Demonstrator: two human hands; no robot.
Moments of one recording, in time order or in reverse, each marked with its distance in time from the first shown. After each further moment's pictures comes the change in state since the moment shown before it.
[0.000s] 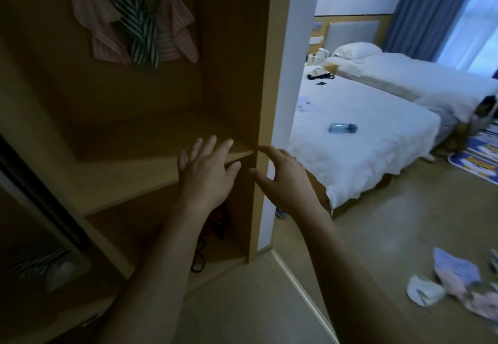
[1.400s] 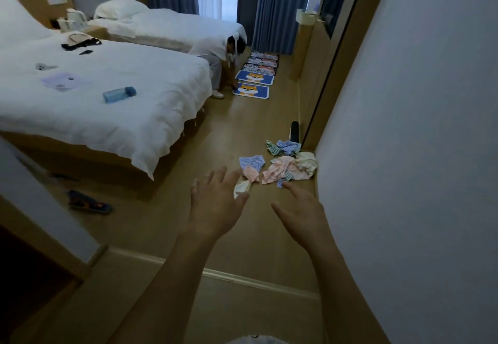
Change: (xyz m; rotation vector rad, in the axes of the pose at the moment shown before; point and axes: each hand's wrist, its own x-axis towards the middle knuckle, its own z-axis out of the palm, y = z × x) left_hand -0.283 0.419 0.193 -0.155 -0.431 0.781; right_hand -0.461 0.255 -0.262 -0.169 0.485 0.913
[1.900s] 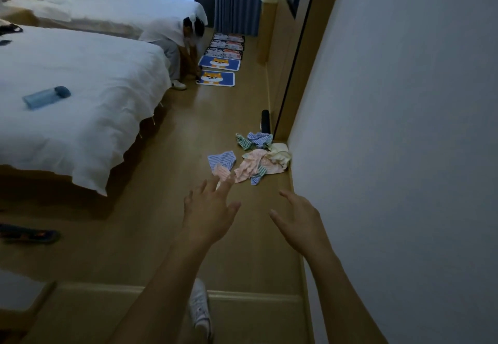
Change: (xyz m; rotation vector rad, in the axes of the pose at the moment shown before) left_hand 0.133 0.058 0.080 -0.004 -0.204 0.062; right_hand 0.107 0.098 -0.022 -0.074 -0.047 0.154
